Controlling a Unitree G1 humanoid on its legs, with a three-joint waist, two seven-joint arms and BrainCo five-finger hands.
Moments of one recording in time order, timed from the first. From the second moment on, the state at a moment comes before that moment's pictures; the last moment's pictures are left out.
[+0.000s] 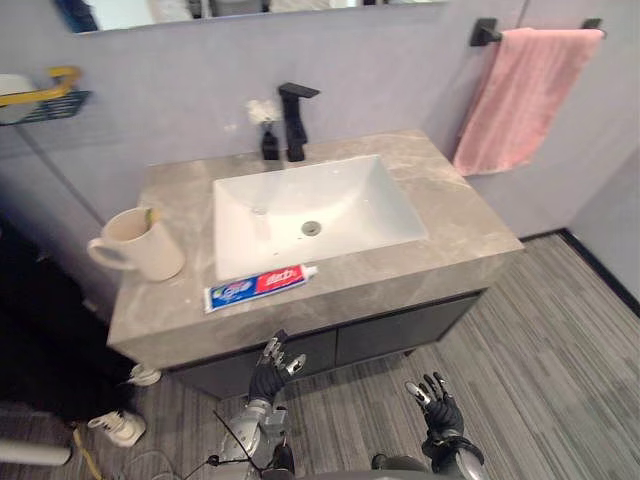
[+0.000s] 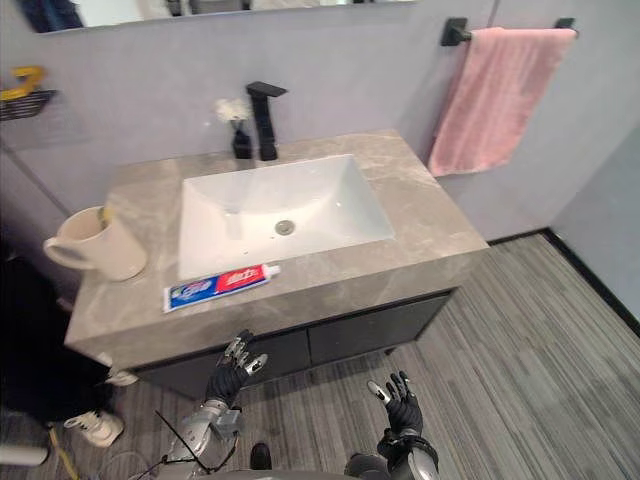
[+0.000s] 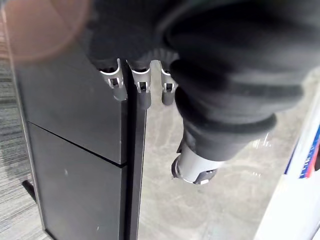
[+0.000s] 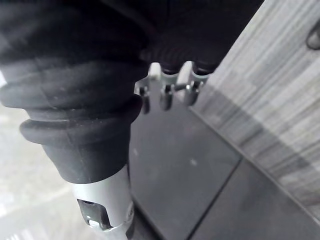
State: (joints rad) left arm 0.28 0.04 -0.16 0.31 -0.31 -0.22 -0.04; right arm 0.28 0.02 0.01 0.52 0.54 -0.19 0.02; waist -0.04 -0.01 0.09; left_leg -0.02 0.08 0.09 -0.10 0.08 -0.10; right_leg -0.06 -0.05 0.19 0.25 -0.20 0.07
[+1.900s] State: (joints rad) left arm 0.25 0.04 -0.03 0.72 -0.30 -0.16 0.03; right arm 0.27 0.00 -0.16 0.85 0.39 -0.15 -0.06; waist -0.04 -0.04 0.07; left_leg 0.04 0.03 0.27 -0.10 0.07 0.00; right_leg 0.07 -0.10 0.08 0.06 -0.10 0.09
